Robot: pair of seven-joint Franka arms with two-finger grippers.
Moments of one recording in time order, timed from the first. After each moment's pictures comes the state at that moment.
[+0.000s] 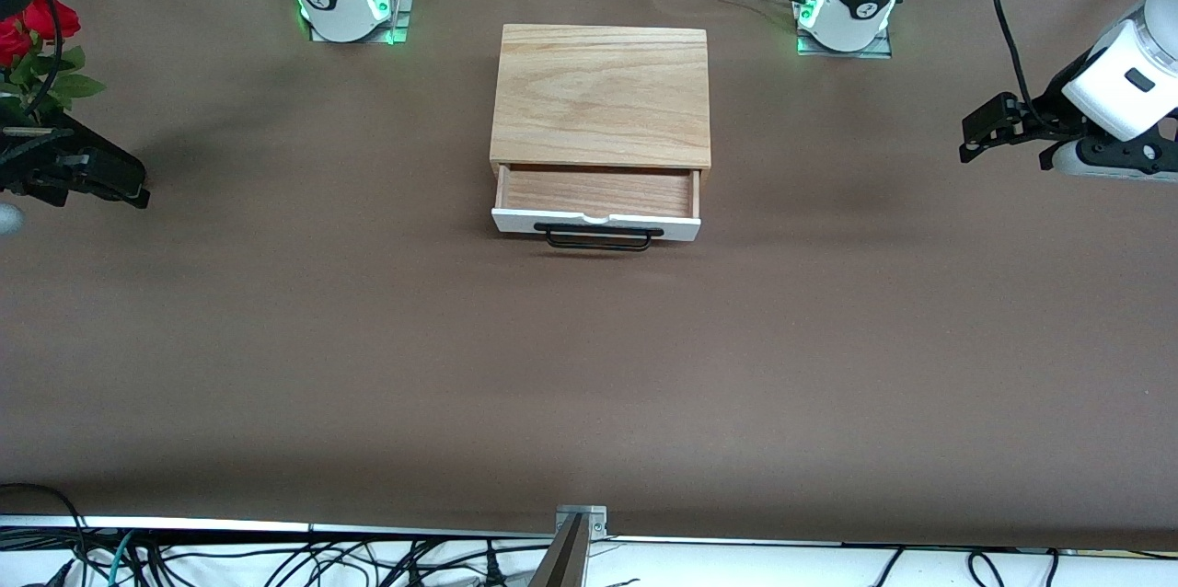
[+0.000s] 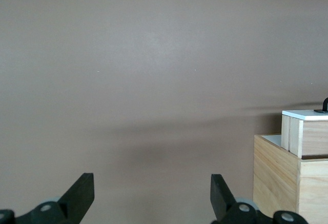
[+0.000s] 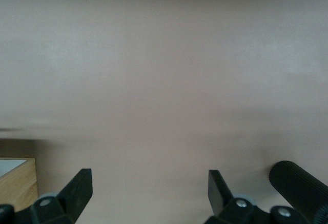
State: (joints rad) left arm -0.04 -0.01 -0.03 -1.63 -0.04 1.60 -0.02; right arm -0.05 0.18 0.04 -1.43 -0.02 1.60 0.00
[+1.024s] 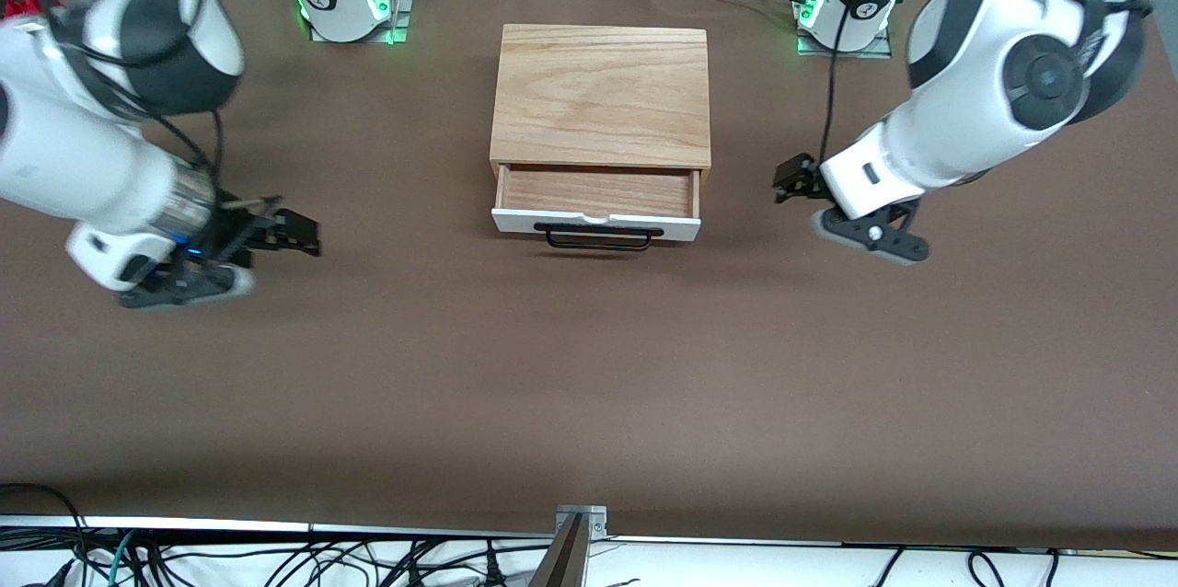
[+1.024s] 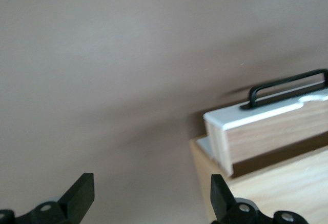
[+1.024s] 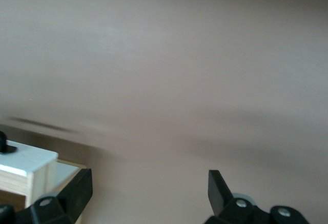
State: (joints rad) left arm -0.16 0.23 -0.18 -1.66 -0.20 1.84 -0.02; right arm 0.17 0.37 0.06 -1.44 0.11 1.81 0.03
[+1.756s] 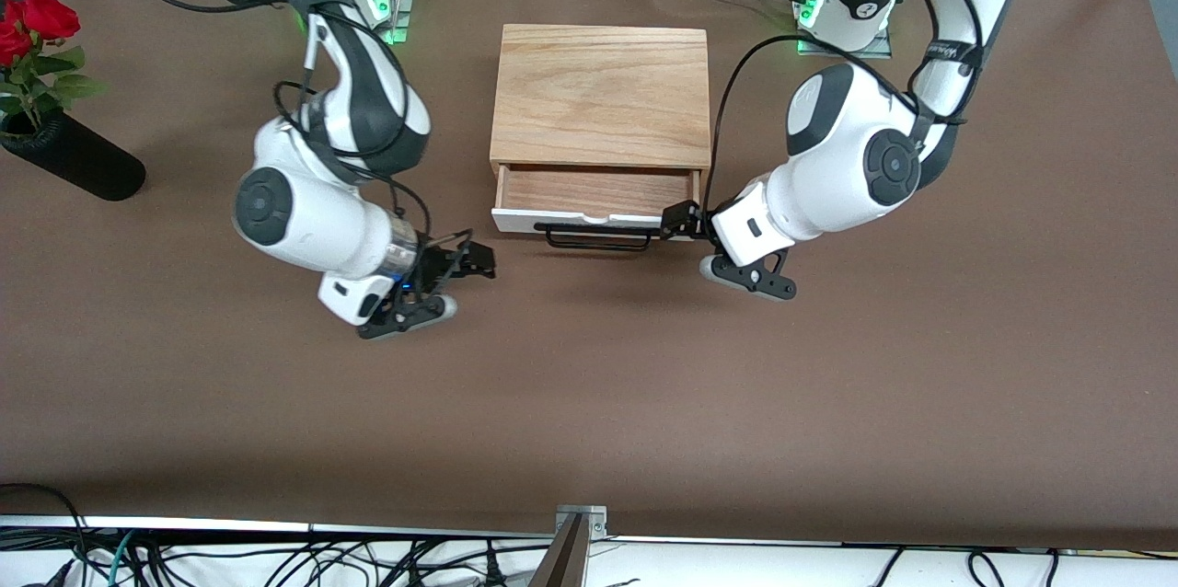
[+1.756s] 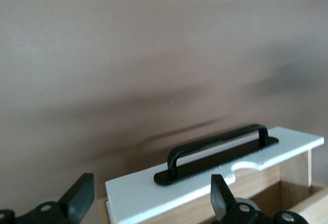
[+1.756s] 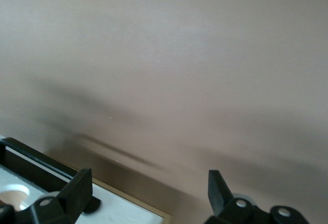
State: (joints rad) left arm -0.24 0.44 -0.23 -1.66 -0.42 2.15 -0.10; right arm 0.39 0.58 0.06 -1.43 0.33 2.08 0.07
